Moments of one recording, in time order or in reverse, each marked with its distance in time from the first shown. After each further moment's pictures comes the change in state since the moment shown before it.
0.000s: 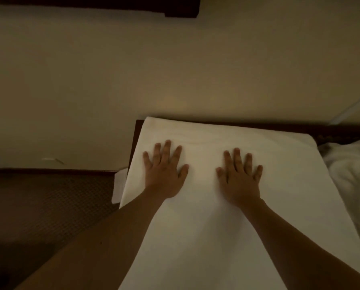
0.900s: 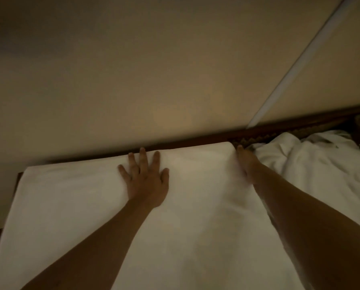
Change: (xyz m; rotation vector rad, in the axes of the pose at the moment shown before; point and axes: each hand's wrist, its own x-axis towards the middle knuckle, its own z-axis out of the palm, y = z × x) left_hand 0.121 0.196 0.014 0.023 -0.051 0.059; right_hand 0.144 0.257 -0.081 1.156 0.071 0.789
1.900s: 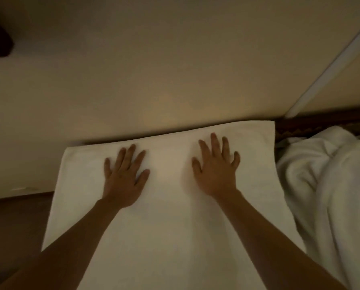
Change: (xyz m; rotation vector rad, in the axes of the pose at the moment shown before) left_hand -0.033 -0.107 -0.006 0.058 0.061 0.004; right_hand -0.103 0.028 0.099 -0.880 0.034 -0.912
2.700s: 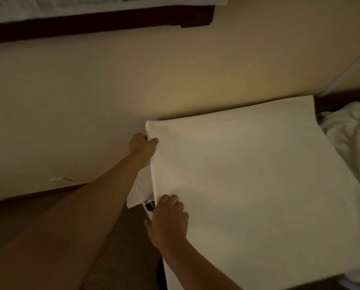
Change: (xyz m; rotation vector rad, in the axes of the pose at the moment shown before) left_hand -0.023 -0.221 -0.060 -0.803 -0.037 -0.494; right_hand -0.236 -0.410 0.104 0.030 -0.379 0.161
